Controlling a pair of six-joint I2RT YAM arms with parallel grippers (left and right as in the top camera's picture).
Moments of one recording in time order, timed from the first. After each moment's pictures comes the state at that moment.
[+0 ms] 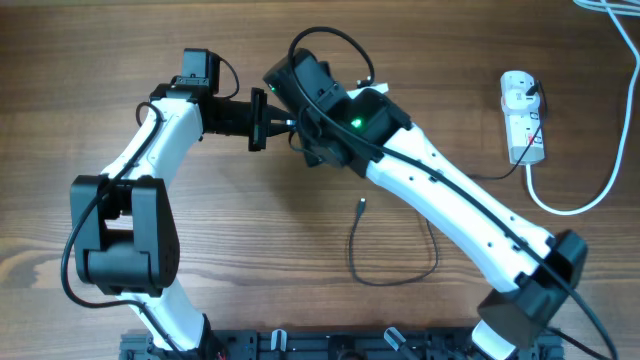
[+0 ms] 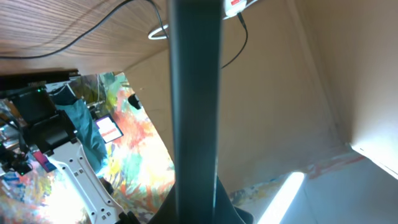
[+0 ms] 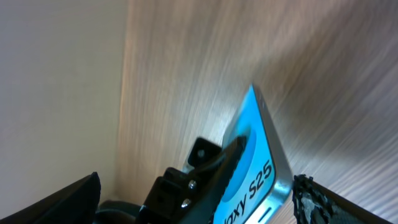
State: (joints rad) left arm -0.08 1.91 1.34 -0.72 1.36 -1.38; right arm 0.80 1.81 1.83 -0.97 0.32 1.90
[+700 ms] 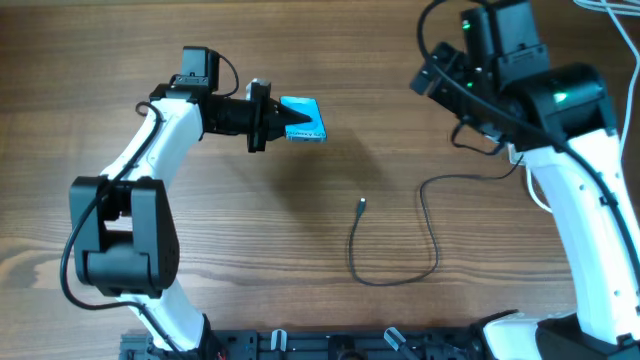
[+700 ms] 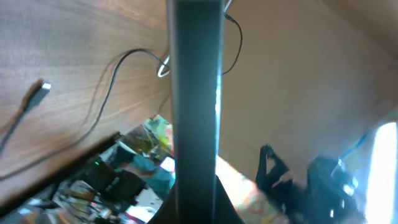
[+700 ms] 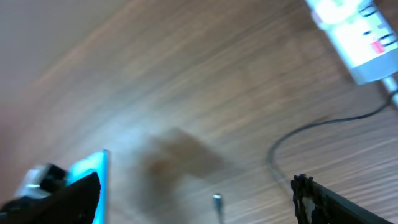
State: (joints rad) left arm -0.08 1.90 1.34 -0.67 1.30 -0.90; right arm 0.31 1.55 1.83 -1.30 0.13 0.79
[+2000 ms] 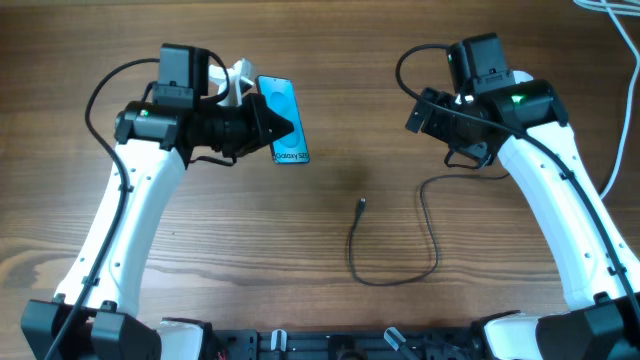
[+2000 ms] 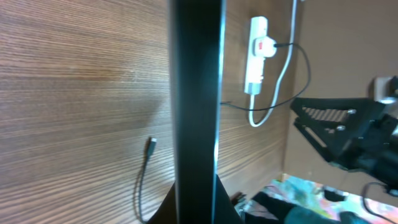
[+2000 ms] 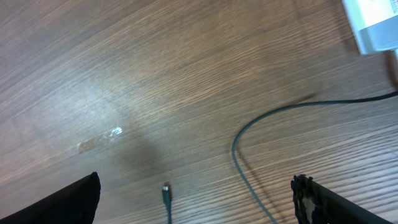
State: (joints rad) left arm -0.16 1.51 1.33 -0.86 0.70 -0.50; right arm 0.26 1.55 1.47 -1.12 0.05 0.67
